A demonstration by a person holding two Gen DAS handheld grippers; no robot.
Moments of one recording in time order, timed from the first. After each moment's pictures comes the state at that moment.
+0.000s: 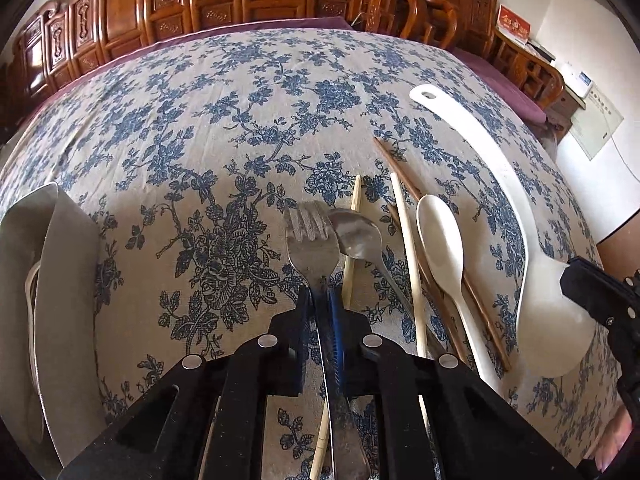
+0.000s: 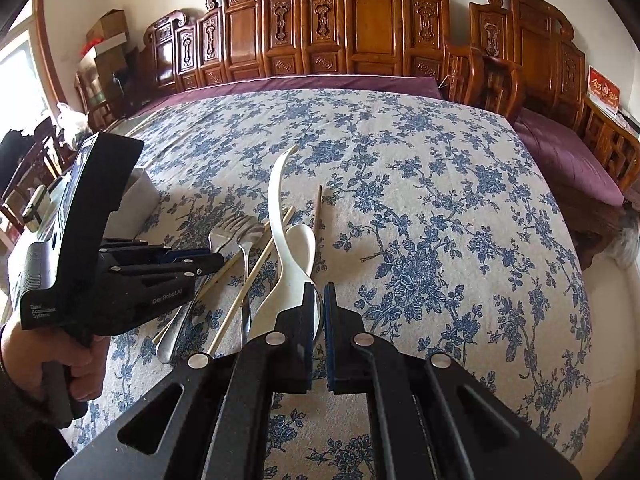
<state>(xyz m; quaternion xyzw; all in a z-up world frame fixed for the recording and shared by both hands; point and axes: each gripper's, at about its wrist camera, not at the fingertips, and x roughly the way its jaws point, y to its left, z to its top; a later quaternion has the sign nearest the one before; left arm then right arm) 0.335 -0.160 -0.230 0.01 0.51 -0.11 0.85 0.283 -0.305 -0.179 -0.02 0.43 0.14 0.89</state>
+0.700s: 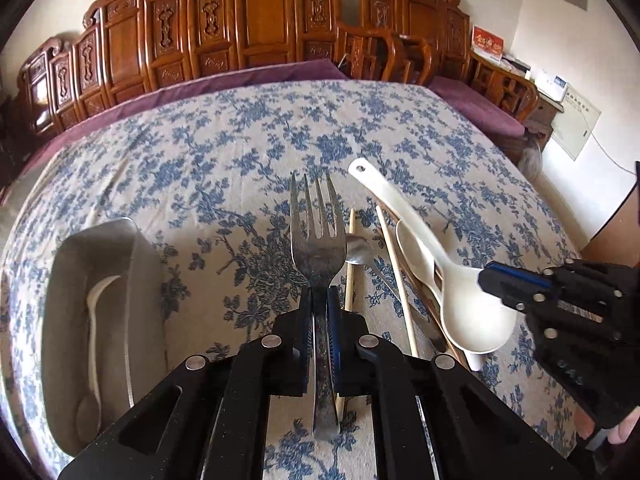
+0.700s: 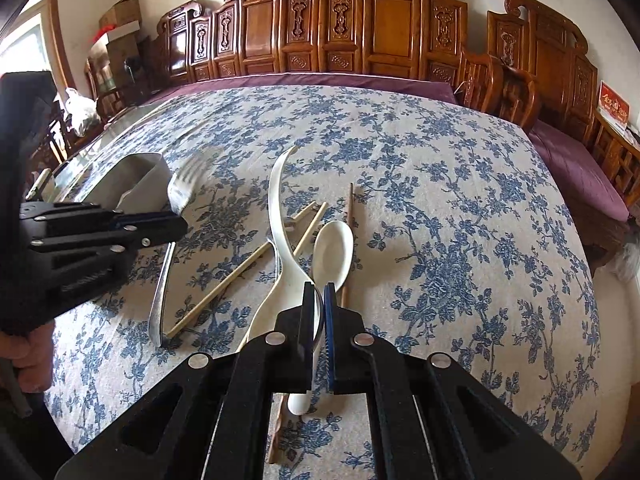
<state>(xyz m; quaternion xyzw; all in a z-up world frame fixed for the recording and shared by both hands) 0.292 -0.132 -0.172 0.04 0.44 -0.13 0.89 0.277 -0.274 -0.183 -0.04 0.43 0.16 0.89</state>
